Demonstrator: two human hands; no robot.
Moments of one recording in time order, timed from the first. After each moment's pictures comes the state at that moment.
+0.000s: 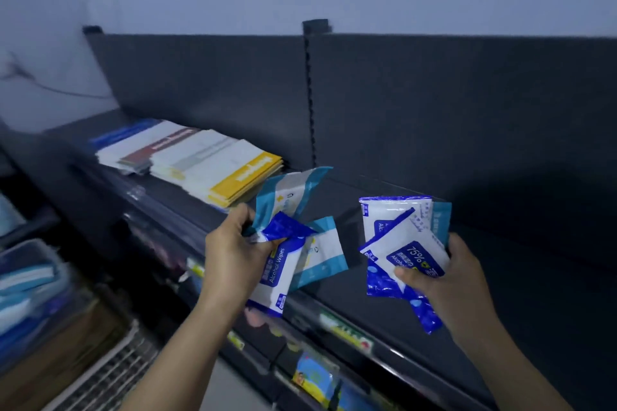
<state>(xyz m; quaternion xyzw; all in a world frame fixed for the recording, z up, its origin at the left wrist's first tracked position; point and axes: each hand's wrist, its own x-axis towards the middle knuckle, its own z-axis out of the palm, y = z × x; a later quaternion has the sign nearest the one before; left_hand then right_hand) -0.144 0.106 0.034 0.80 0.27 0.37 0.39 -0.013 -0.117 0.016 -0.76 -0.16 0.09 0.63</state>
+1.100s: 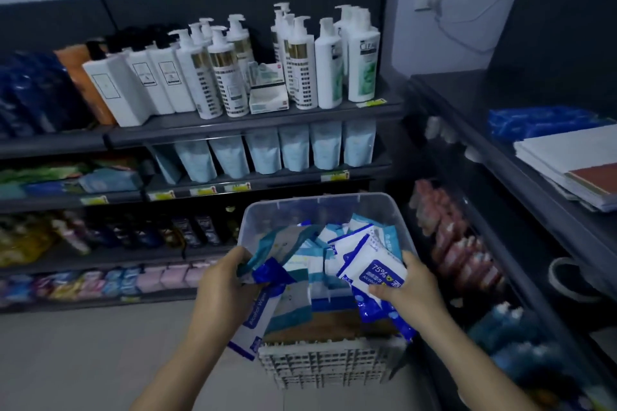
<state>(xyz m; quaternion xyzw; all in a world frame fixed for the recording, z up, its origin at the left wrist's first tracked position) -0.644 0.521 -0.051 0.64 0.69 0.31 0.15 -0.378 0.536 -0.080 -0.68 -0.52 0.39 0.34</state>
